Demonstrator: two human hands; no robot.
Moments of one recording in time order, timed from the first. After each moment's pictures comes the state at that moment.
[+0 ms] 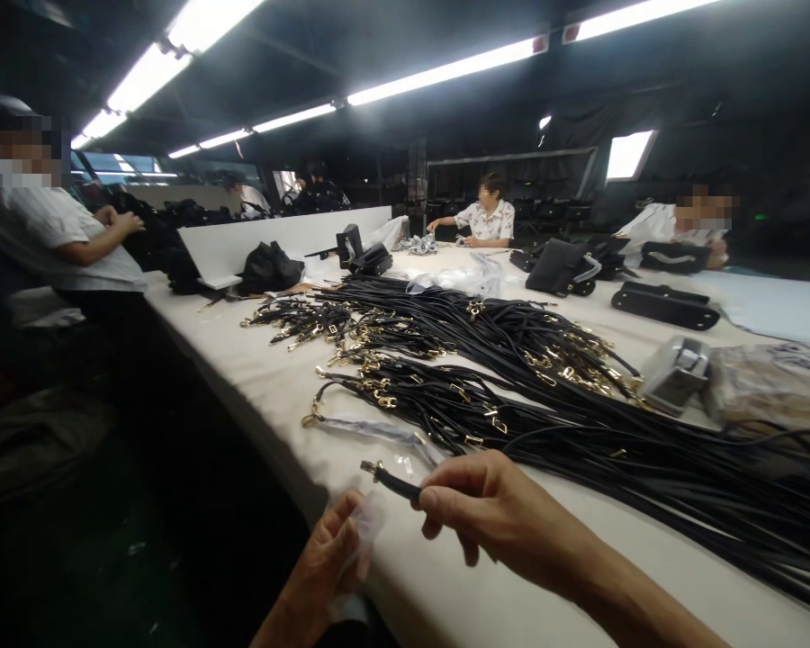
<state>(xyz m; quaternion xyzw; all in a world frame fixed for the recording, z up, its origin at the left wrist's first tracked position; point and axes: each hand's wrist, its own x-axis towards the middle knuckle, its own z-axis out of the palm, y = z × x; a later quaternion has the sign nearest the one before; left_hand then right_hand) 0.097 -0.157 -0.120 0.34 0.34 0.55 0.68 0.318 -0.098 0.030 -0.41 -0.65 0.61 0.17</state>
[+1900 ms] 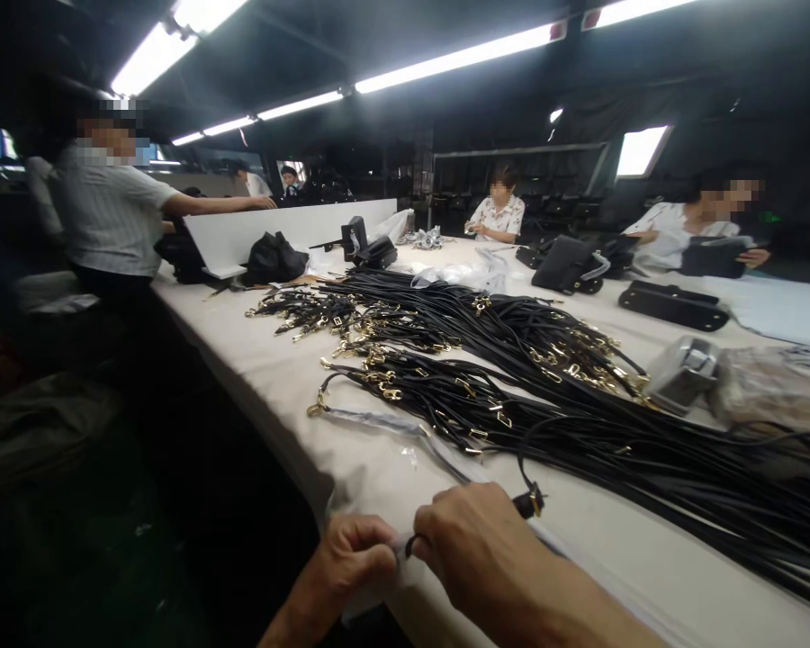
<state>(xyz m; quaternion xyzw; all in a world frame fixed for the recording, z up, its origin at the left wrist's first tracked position) 0.100 -0.164 -0.121 0.45 0.44 0.46 0.63 0.287 -0.120 0.015 -0.42 -0.89 0.12 -0.12</state>
